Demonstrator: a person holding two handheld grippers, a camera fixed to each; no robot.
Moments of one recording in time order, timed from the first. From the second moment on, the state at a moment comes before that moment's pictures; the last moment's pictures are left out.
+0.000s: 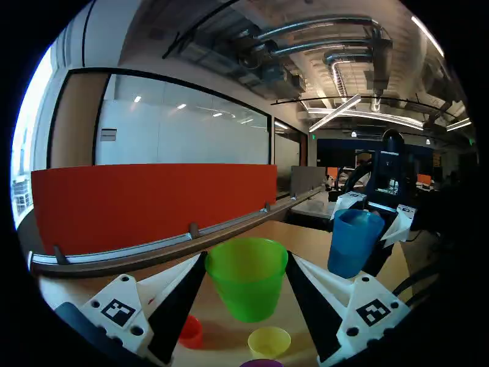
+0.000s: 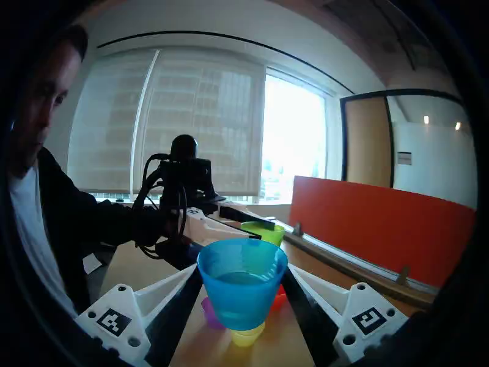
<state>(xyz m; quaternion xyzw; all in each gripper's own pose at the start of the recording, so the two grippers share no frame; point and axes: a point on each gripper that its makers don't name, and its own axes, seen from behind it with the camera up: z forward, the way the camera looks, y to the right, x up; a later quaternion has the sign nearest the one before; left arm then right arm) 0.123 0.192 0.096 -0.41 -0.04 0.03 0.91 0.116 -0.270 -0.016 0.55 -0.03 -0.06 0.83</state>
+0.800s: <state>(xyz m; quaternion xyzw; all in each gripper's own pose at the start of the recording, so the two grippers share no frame) 0.123 0.194 0.074 -0.42 -0.04 0.06 0.90 0.124 -0.274 -0.007 0.55 -0.03 -0.06 0.84</state>
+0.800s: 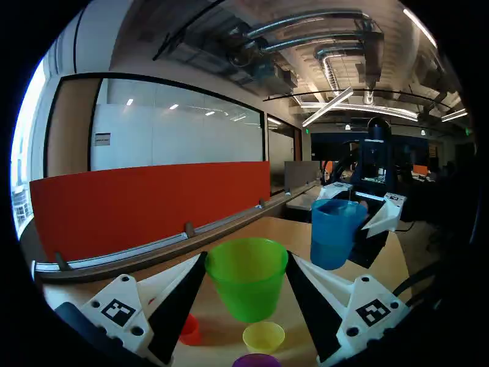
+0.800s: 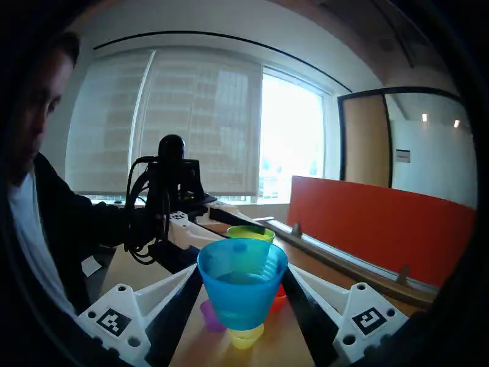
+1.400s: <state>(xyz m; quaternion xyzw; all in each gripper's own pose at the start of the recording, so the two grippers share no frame) 0.119 0.196 0.052 -0.43 -0.05 0.06 0.90 0.143 -0.284 0.005 0.54 -0.03 -0.06 0.84</state>
